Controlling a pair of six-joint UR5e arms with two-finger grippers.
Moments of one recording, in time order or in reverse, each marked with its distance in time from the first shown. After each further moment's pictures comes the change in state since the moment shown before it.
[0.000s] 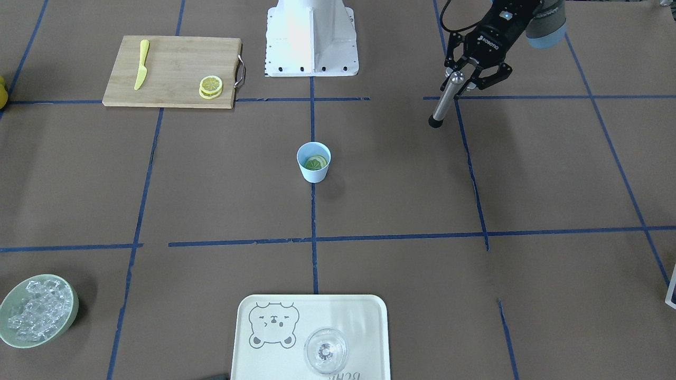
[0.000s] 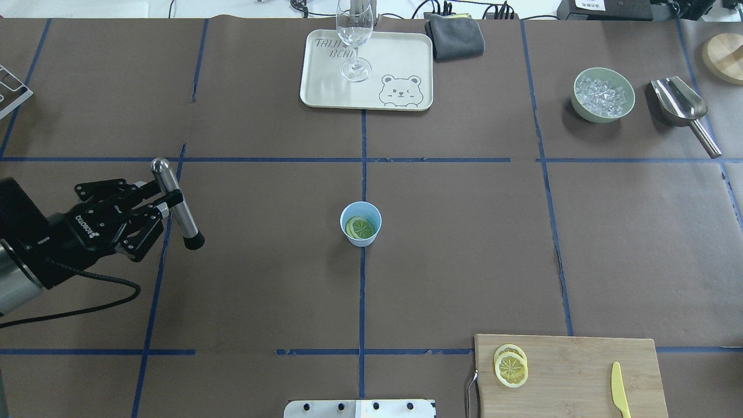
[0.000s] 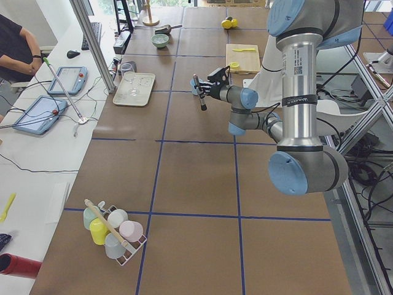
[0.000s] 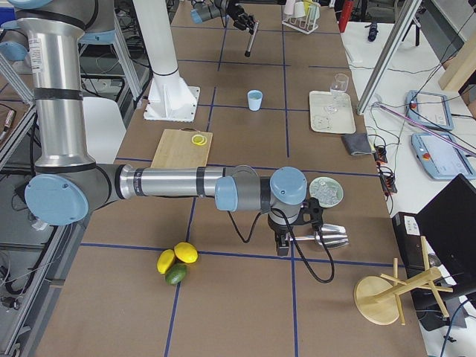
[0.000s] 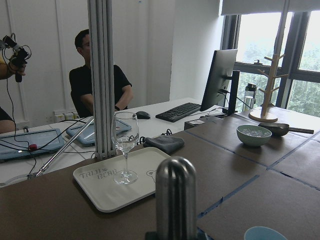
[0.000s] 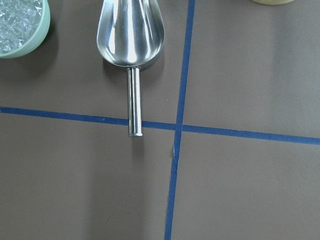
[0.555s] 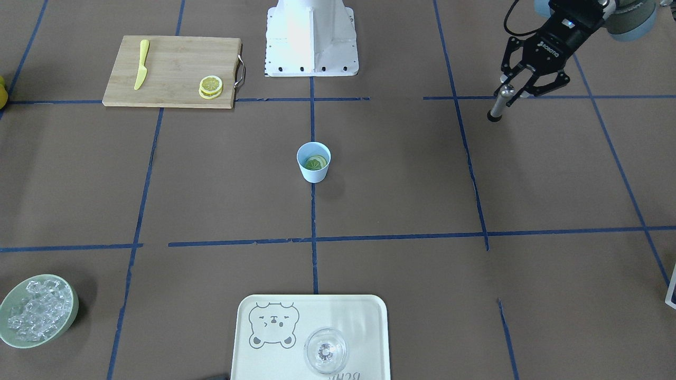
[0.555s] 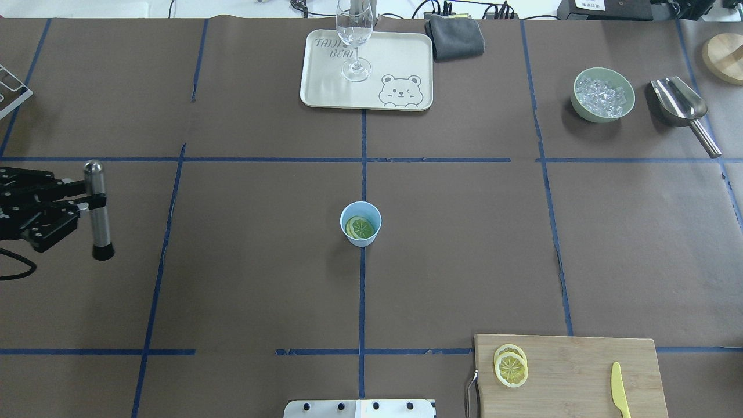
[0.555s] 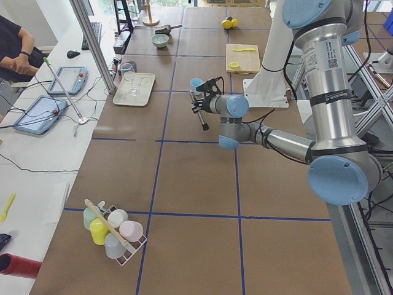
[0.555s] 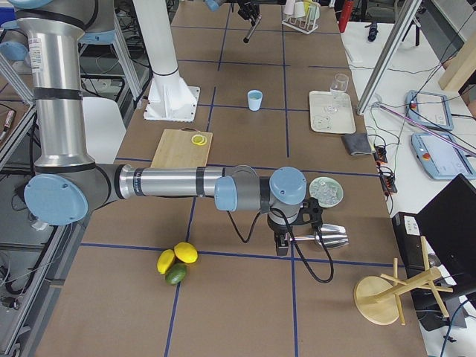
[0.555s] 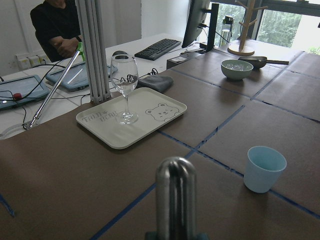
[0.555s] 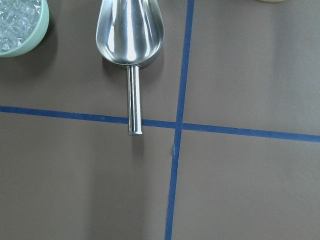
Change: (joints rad) left arm -0.335 0.155 0.031 0.052 -0.536 -0.003; right arm -0.001 0.000 0.002 0.000 0.001 0.006
